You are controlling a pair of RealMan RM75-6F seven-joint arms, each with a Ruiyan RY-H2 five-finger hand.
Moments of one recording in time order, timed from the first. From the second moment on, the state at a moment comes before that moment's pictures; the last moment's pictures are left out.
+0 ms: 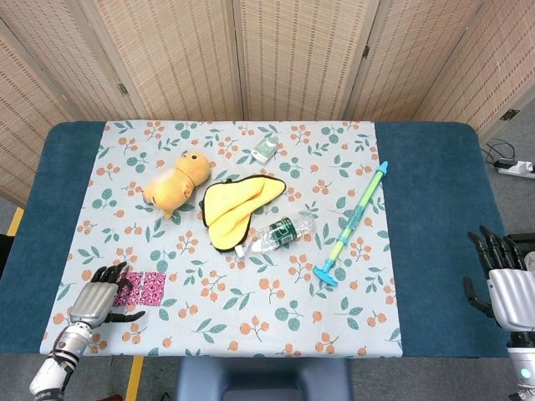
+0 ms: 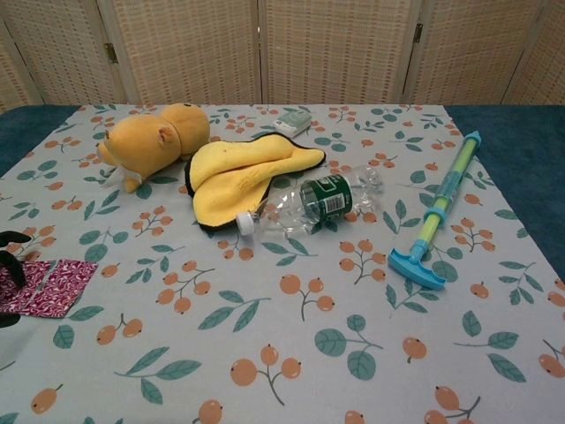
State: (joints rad) left arm -0.34 -1.36 0.03 -1.47 1.25 1.03 0.25; right arm 0.06 -1.05 0.07 -1.69 -1.47 1.47 -0.03
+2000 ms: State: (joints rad) left arm -0.29 -1.31 0.03 -1.49 1.22 1.07 0.24; right arm 0.06 -1.04 0.07 -1.69 -1.48 1.48 -0.02
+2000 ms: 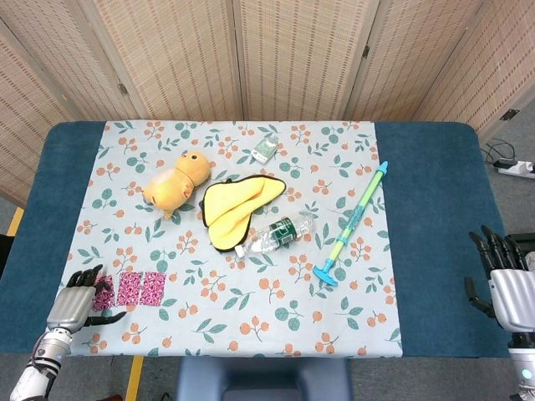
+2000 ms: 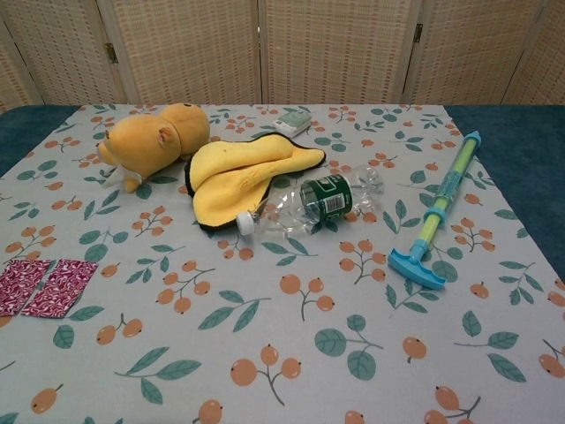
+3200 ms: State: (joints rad) left arm -0.46 -1.38 -0.02 -1.55 1.08 0.95 0.47; right arm 0.05 -1.05 0.07 -1.64 -1.45 1.47 0.02
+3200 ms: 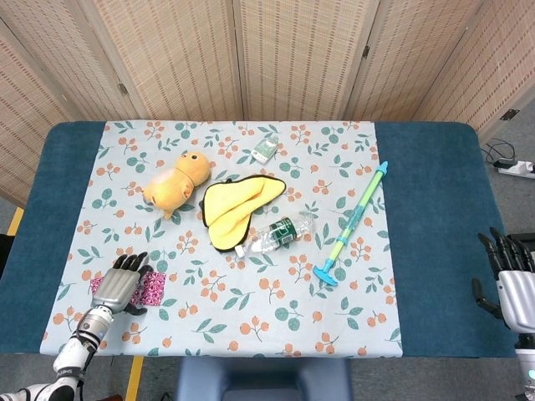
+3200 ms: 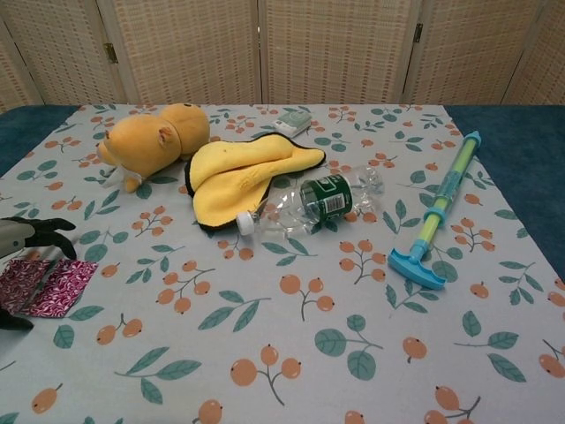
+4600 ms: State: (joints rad) left arm -0.55 -1.36 0.01 -1.60 0.96 0.93 0.53; right arm 0.04 -1.06 0.07 -1.64 -1.44 1.46 0.03
